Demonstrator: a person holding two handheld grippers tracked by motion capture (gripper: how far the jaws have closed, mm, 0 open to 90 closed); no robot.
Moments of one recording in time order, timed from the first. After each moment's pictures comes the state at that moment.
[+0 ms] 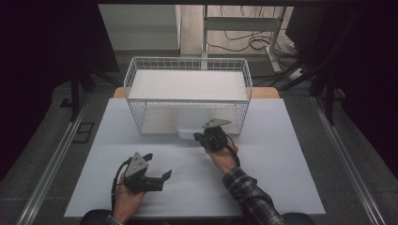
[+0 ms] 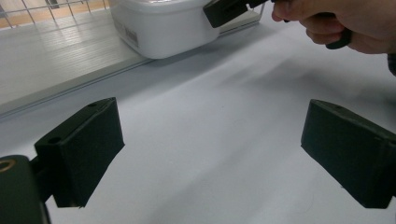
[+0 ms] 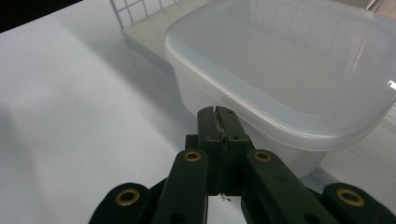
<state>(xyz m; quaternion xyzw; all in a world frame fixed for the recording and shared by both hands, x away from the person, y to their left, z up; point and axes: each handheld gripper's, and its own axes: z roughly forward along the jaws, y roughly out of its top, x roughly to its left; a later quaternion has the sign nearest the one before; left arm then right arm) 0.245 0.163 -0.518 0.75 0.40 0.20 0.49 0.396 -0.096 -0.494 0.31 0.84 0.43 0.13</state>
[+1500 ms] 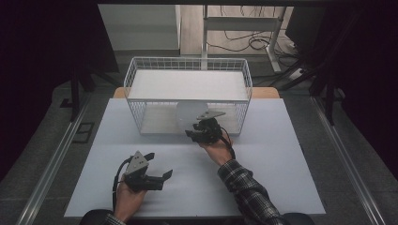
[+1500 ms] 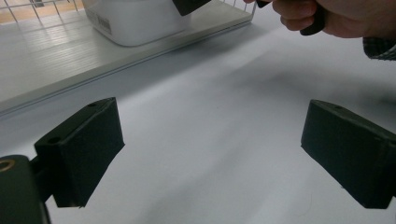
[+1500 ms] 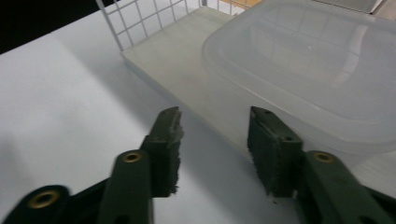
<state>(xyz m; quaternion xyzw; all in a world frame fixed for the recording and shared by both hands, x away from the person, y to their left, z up) 0.252 0.165 -0.521 0.75 0.39 0.18 0.50 0.413 -0.078 -0.482 0.31 0.83 0.44 0.12</state>
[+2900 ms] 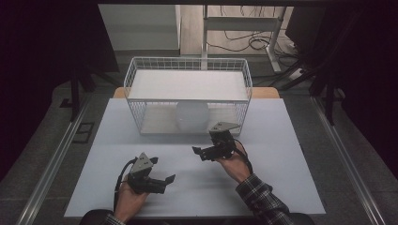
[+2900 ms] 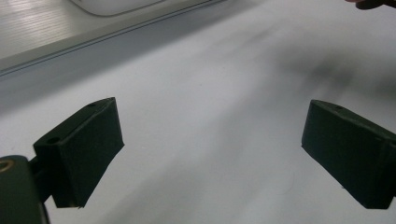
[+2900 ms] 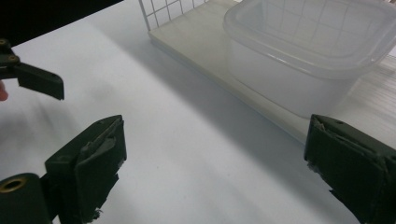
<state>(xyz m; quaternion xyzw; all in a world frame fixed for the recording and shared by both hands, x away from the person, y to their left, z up) 0.252 0.157 -0.525 0.78 0.39 0.14 0.47 0.366 -0.118 -0.472 0.30 0.84 0.44 0.12</state>
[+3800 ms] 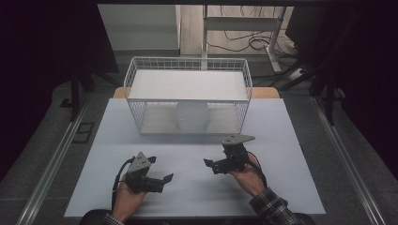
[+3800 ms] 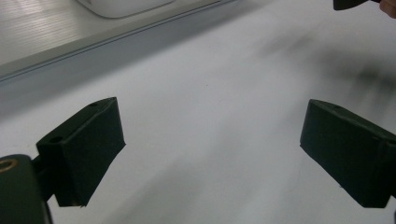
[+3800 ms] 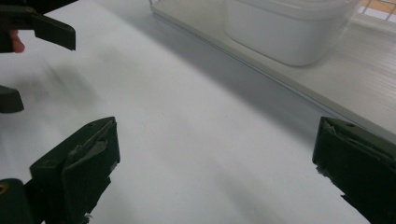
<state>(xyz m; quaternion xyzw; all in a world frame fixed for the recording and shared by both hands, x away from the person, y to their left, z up) 0.252 0.163 -0.522 0.78 0.39 0.15 0.47 0.334 -0.156 -0.479 0.31 0.84 0.43 0.12</state>
